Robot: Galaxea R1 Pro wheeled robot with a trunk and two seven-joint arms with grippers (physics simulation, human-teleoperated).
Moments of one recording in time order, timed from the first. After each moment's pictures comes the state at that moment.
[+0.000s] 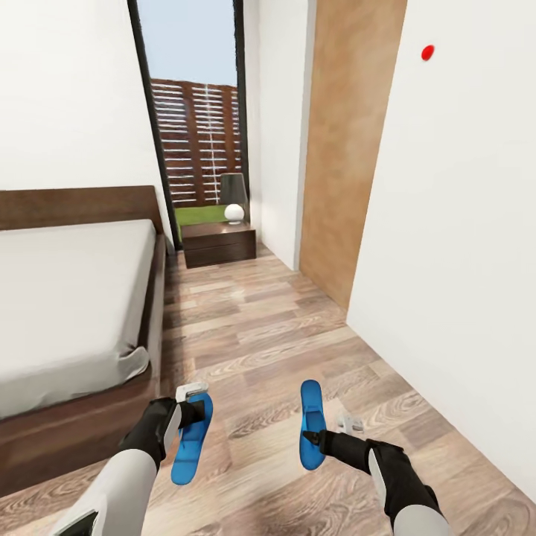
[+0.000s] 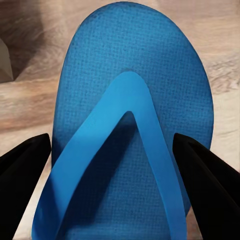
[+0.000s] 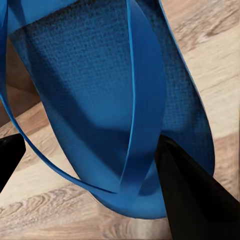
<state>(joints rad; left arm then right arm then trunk) -0.72 -0.14 0.51 -0.55 -0.35 0.52 -0.09 -0.54 0.15 -0.57 -0.65 0.37 0.42 0.64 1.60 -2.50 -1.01</state>
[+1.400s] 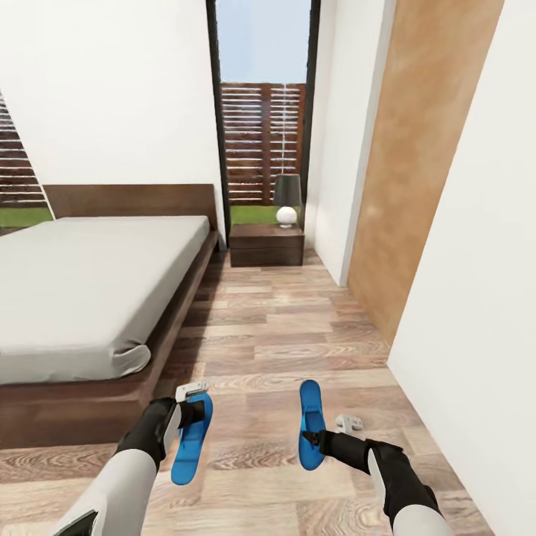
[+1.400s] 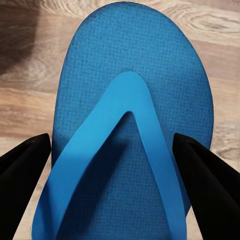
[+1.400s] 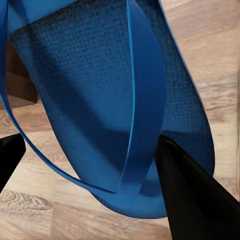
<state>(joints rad) -0.72 -0.14 0.51 -0.55 -0.34 0.52 -0.09 -0.54 0.15 -0.57 -0.65 0.37 0.42 0.64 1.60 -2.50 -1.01</state>
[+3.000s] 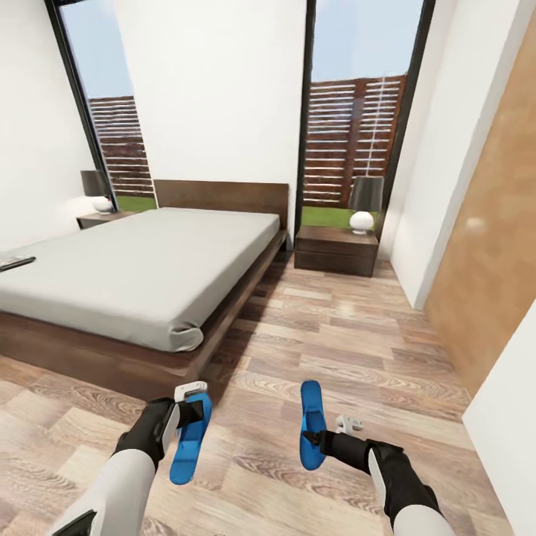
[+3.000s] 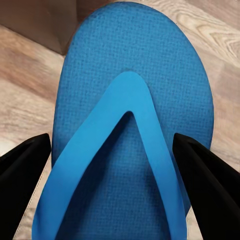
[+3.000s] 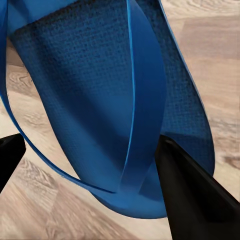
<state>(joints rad) -0.72 -0.14 0.51 -0.55 -0.34 0.52 -0.09 -0.54 0.15 -0.57 -0.64 0.37 0.42 0.64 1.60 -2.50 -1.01</state>
